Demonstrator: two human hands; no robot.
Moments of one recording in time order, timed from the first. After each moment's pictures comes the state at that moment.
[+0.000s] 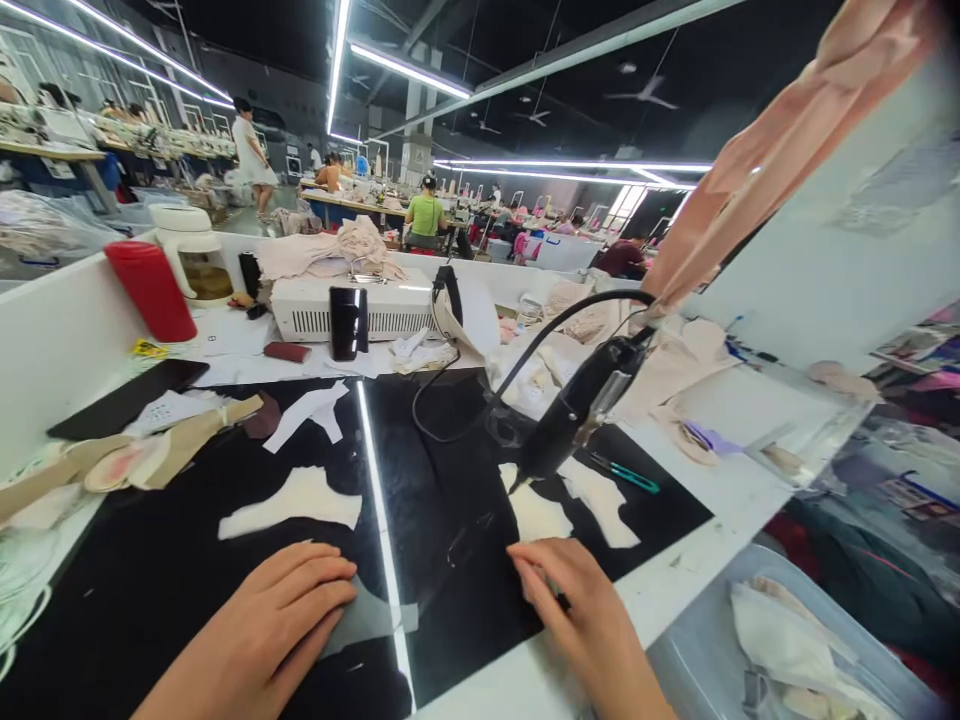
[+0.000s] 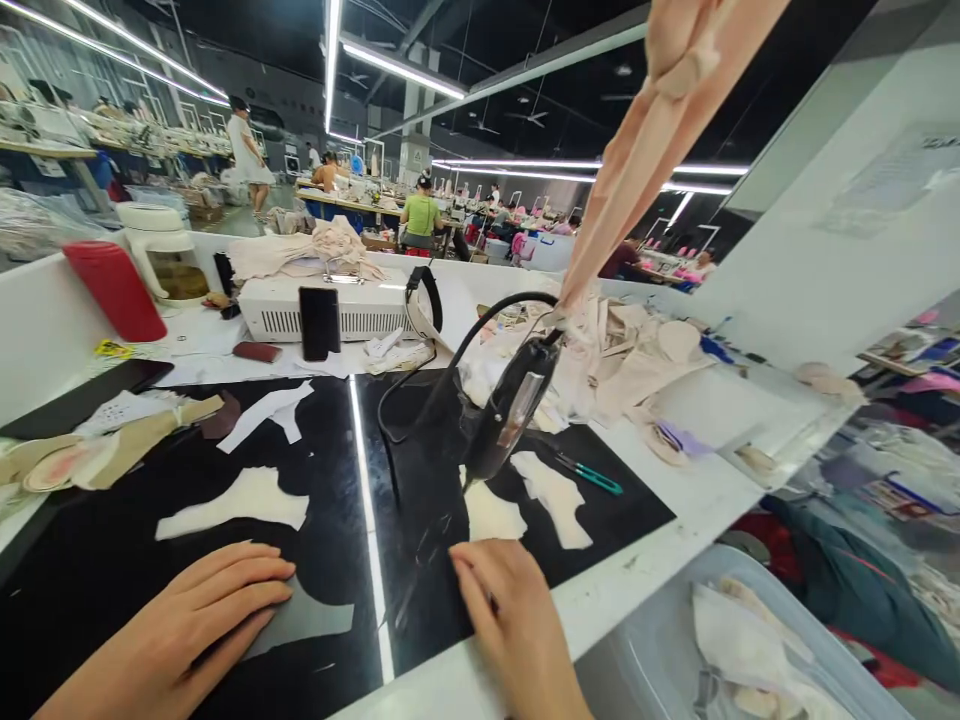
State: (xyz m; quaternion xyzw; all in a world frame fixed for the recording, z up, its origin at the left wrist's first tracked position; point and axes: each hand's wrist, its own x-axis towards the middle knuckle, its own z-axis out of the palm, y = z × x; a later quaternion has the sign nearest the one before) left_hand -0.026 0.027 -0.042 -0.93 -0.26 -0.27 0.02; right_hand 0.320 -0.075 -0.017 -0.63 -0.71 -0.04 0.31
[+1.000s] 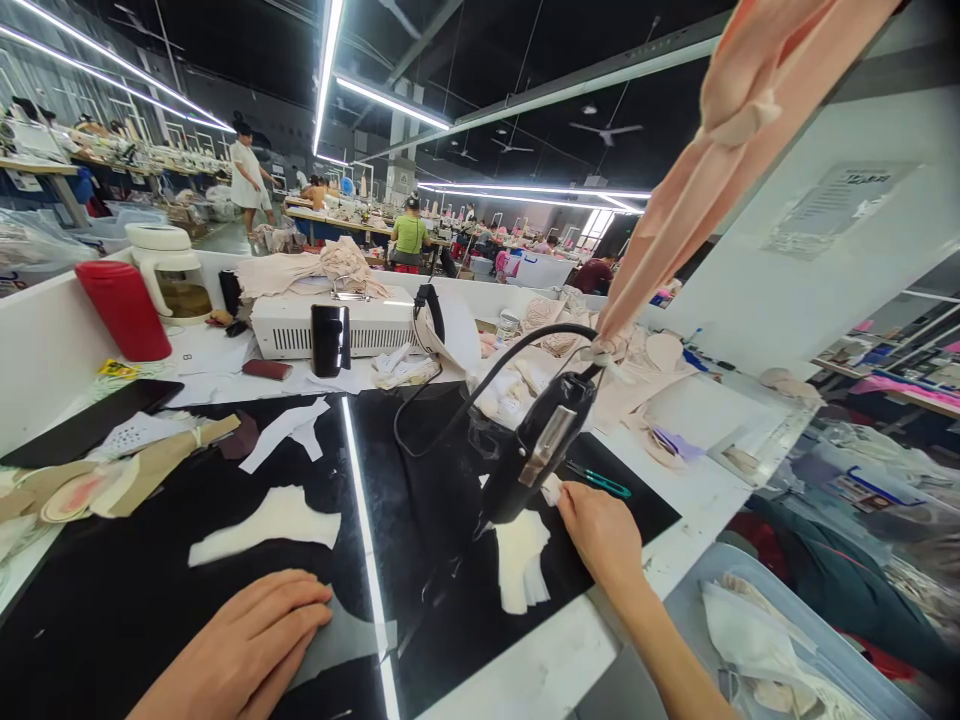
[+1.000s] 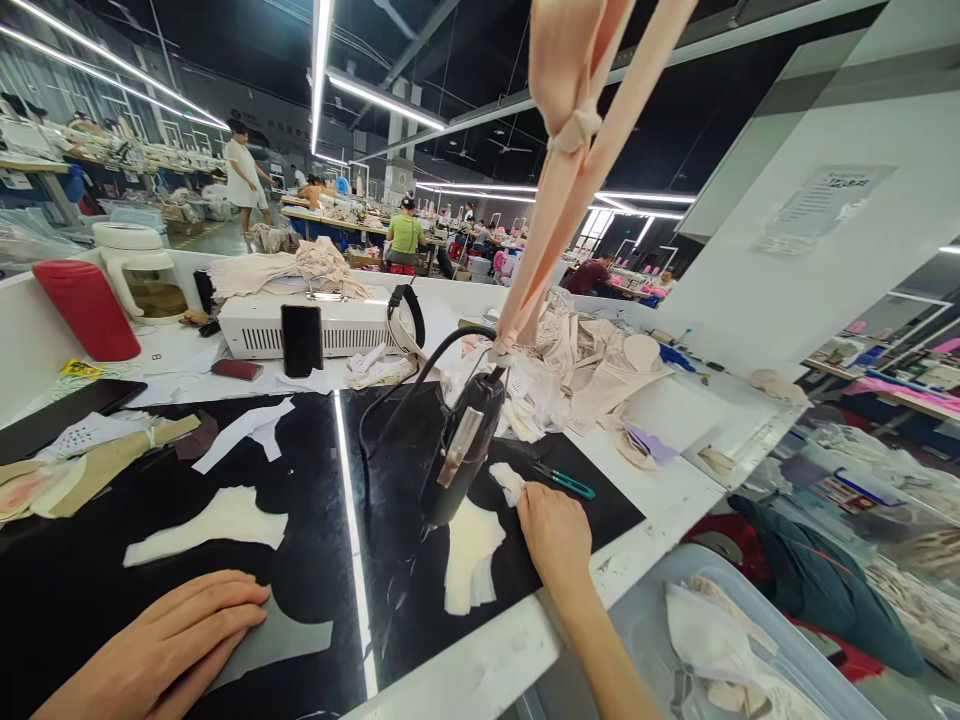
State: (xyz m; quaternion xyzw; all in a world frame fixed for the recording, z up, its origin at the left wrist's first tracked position) left_hand -0.046 0.035 -0.089 -0.93 -0.28 -0.24 0.01; right_hand 0.444 -0.018 -0.045 -0.83 -0.54 -0.14 0.04
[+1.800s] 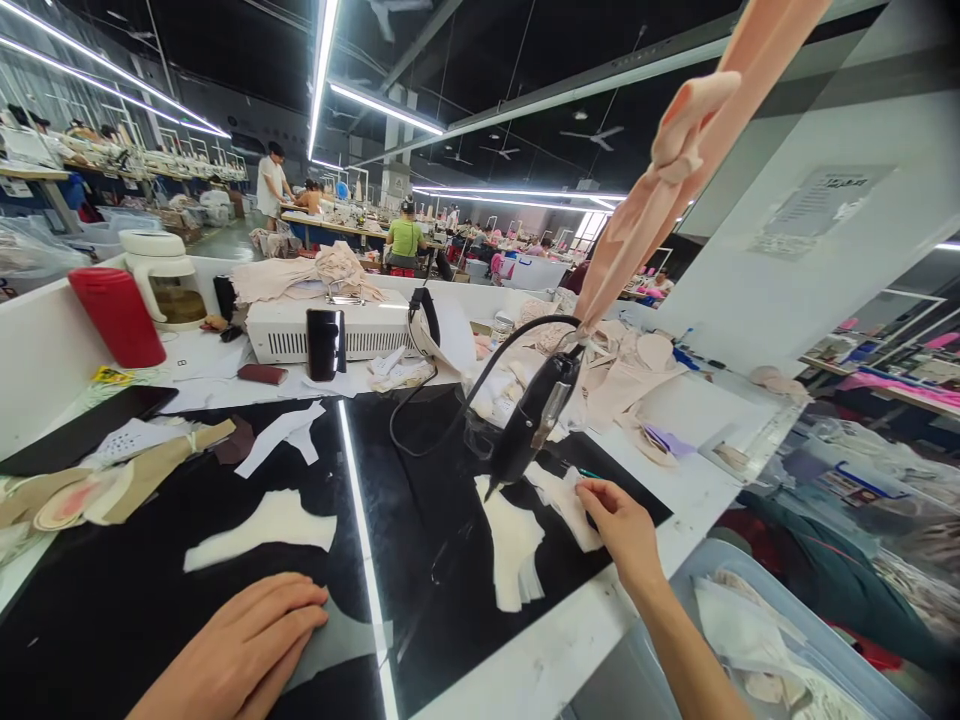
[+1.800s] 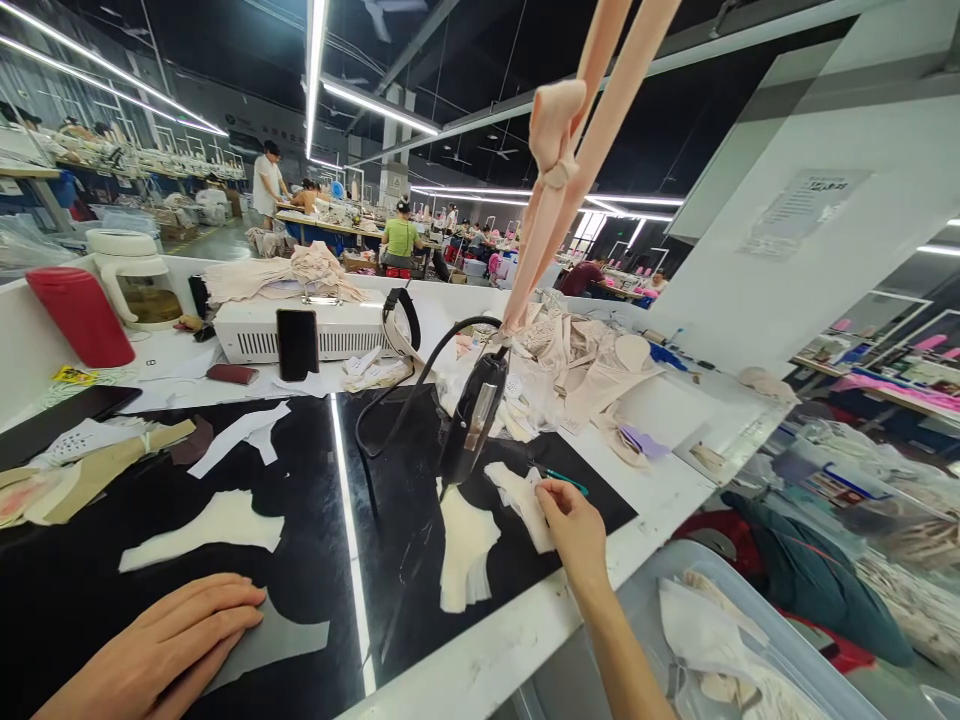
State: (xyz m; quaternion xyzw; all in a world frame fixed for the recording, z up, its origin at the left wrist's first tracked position) left_hand -0.046 0.036 -0.086 -0.93 -0.28 -0.25 0.00; right_hand 0.483 -0.035 -0.052 -0.84 -0.40 0.07 0.37
